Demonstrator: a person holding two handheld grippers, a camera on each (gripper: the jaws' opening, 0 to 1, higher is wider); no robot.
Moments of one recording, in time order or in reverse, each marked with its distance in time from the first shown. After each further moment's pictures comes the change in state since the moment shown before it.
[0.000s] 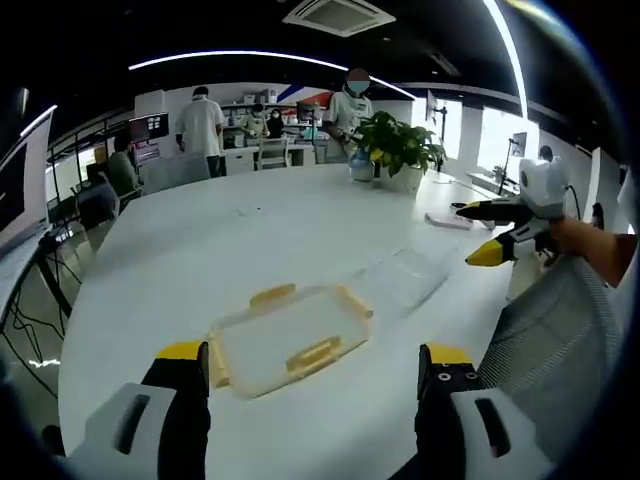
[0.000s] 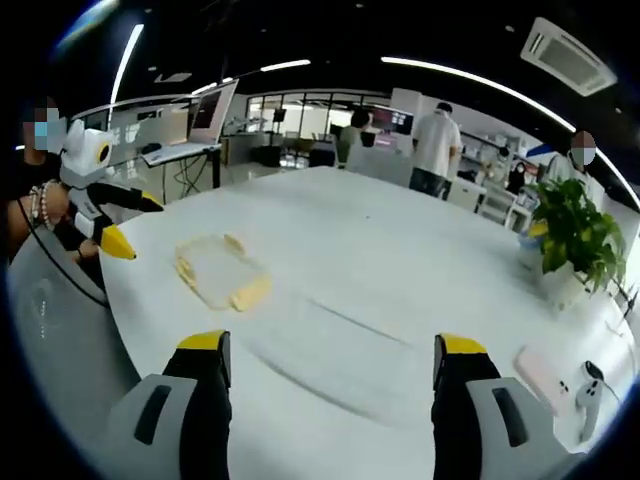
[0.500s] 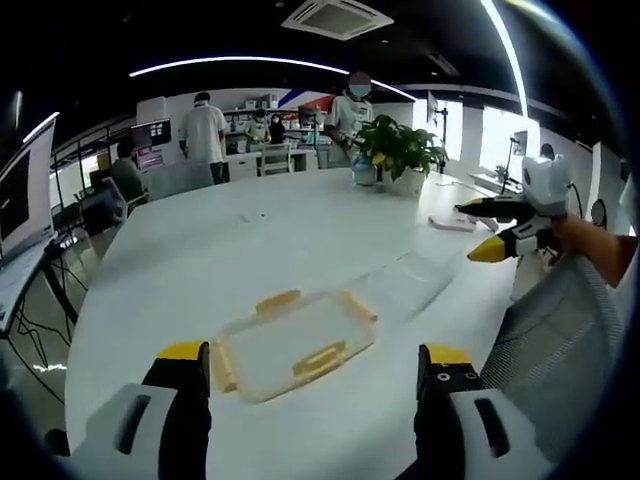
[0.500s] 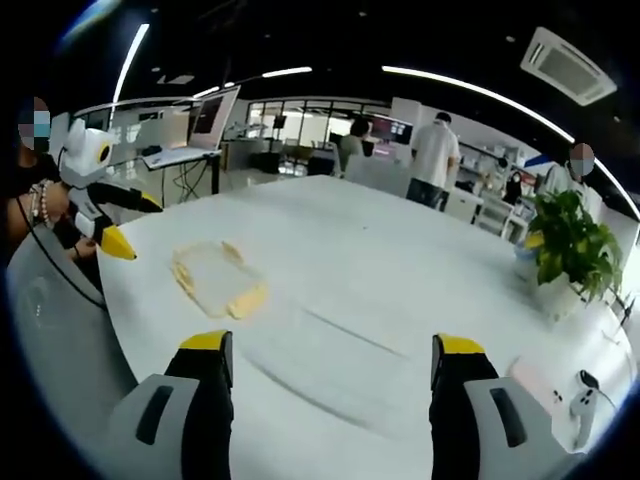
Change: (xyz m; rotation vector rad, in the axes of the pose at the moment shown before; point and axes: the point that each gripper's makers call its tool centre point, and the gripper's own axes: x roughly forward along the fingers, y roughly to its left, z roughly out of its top) left arm -0.004 0.003 0.005 0.018 -0.023 0.022; right arm -0.003 -0.002 0.009 -0.025 -0.041 -0.015
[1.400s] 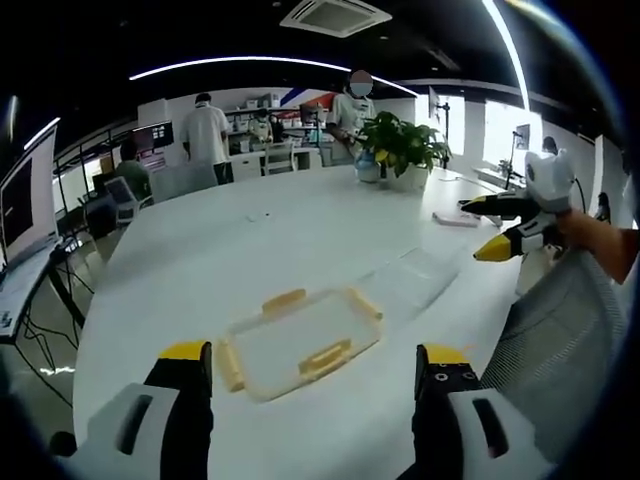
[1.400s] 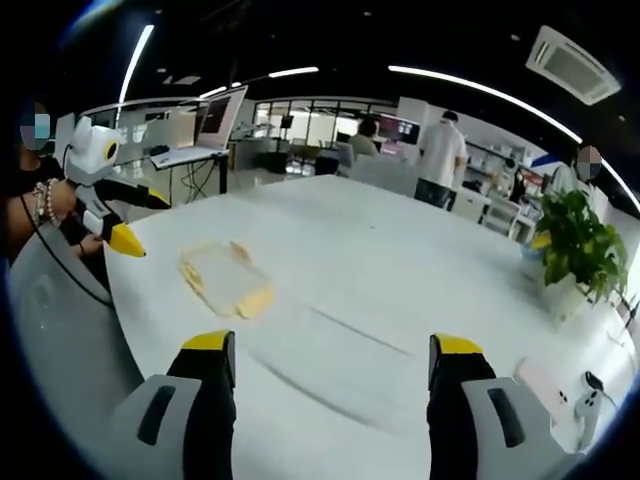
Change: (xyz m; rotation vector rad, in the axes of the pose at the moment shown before) left arm -0.001 0.004 0.001 0.019 0.013 0.026; right arm 0.001 0.007 -0.001 0.001 0.006 0.035
